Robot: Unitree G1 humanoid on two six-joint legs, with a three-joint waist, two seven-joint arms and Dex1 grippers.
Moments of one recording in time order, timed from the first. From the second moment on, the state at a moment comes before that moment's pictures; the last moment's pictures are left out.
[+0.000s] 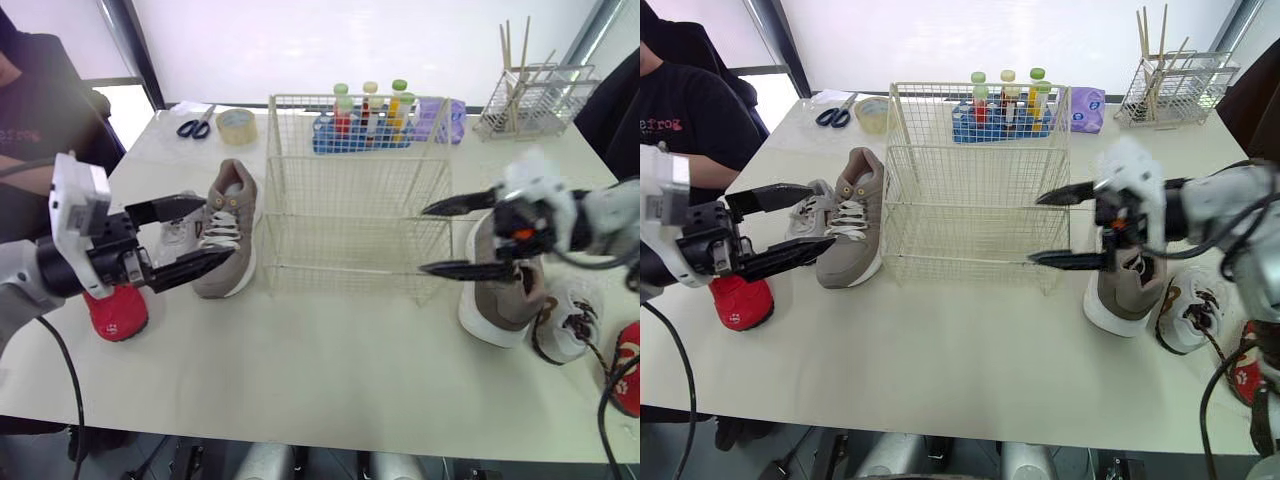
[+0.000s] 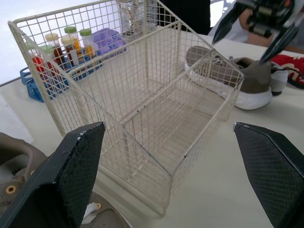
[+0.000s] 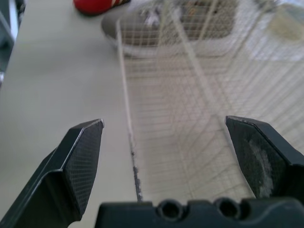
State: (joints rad) left arm -0.19 0.97 0.52 -0.52 -1.01 0.76 -0.84; right arm -0.57 -1.09 -0.20 -0.31 0.65 0.77 1.22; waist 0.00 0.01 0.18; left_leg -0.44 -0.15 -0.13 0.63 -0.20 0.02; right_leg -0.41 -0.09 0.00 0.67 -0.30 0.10
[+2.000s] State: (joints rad) left arm -0.61 0.68 0.09 -0.22 -0.77 0.64 -1.02; right arm 0.40 -0.62 -0.44 -1.02 1.10 0.90 -0.65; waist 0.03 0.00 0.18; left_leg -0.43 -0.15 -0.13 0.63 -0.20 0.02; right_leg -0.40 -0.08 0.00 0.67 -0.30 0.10
